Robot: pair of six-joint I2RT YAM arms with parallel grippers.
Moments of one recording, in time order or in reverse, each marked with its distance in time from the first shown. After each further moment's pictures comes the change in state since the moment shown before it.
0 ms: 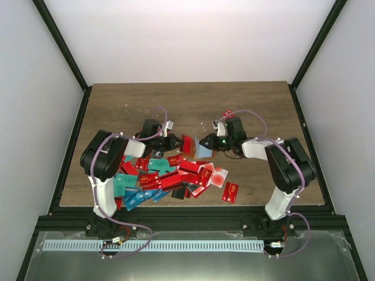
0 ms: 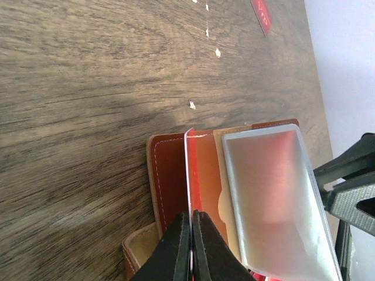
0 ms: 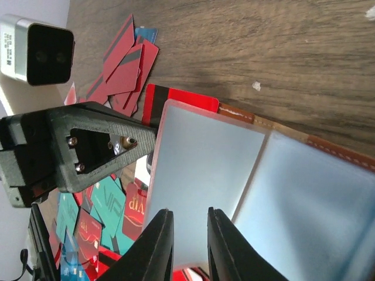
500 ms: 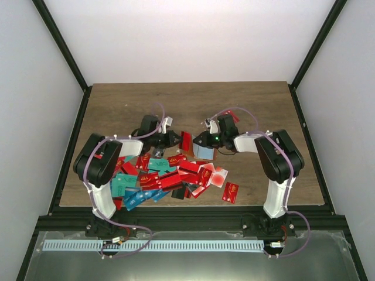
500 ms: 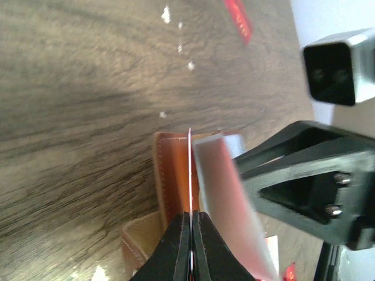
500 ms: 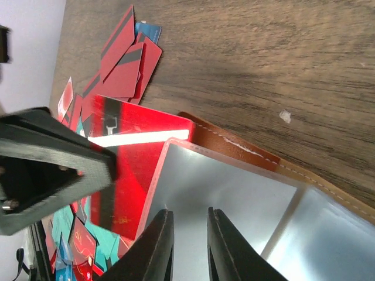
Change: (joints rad) left arm 0.000 -0.079 0.013 -0.096 -0.007 0.007; right arm 0.041 0.163 0.142 0.000 -0.024 -0.011
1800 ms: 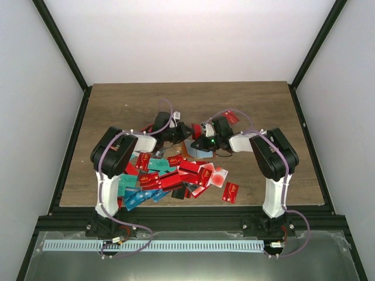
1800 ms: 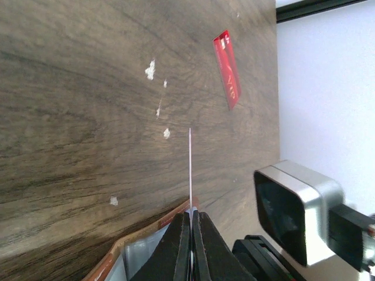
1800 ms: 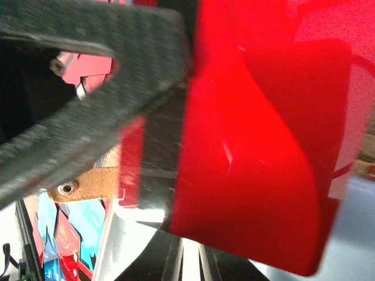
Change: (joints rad) left arm -0.085 0.166 0.185 0.151 -0.128 -0.385; right arm 0.044 0.060 0.047 -0.067 0.024 -0.006
